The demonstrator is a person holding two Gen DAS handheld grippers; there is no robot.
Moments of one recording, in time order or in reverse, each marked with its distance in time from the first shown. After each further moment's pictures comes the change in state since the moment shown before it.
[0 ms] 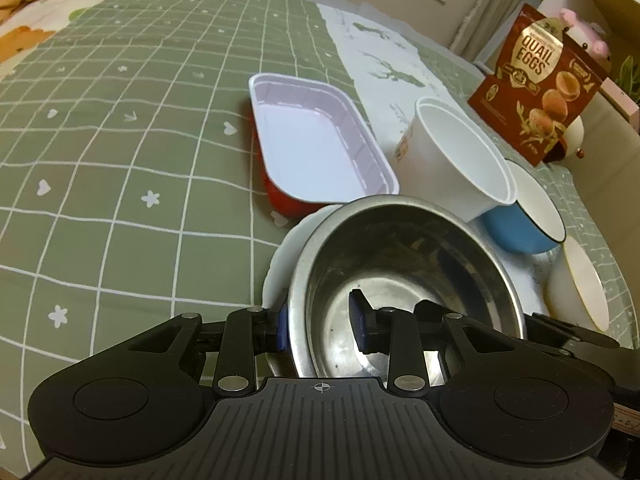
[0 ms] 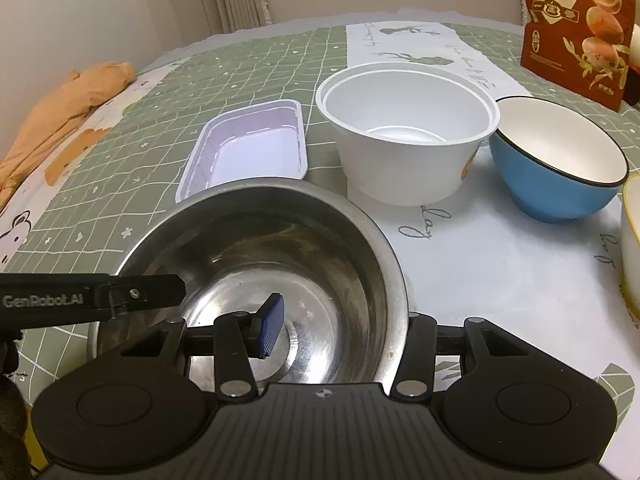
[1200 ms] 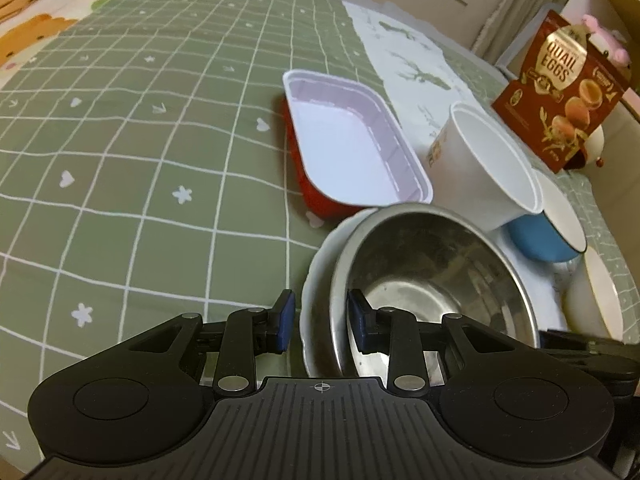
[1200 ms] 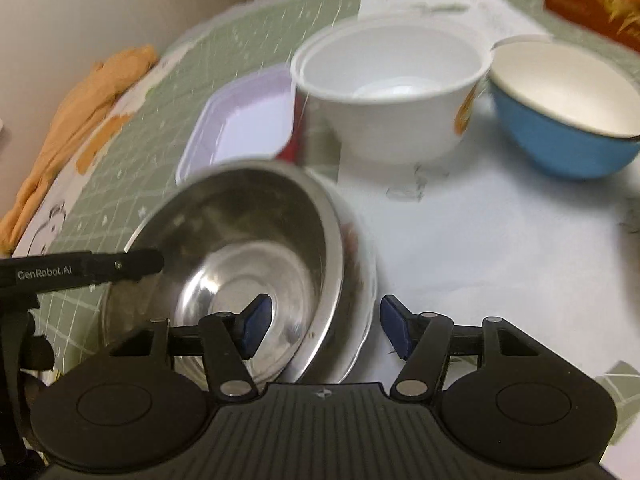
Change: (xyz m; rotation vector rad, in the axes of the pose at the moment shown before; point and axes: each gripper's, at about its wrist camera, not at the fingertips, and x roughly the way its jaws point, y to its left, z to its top) left arm 0.005 0.011 0.004 -0.031 0.016 0.057; right arm 0.017 -0.049 0.011 0.046 0.163 0.187
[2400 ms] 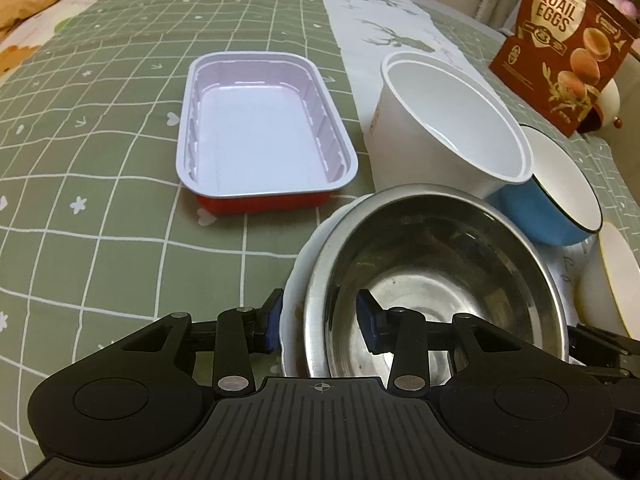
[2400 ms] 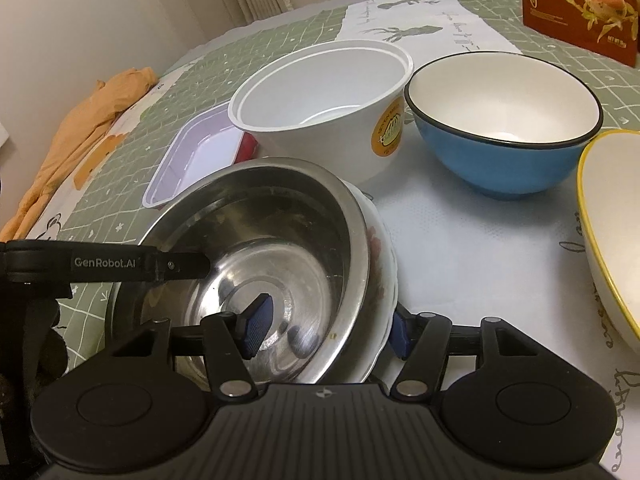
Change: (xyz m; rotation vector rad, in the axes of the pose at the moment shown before) left arm 0.045 -0.087 0.003 0.072 0.039 0.101; right arm -0.019 -0.050 -0.005 -0.018 -0.093 -0.003
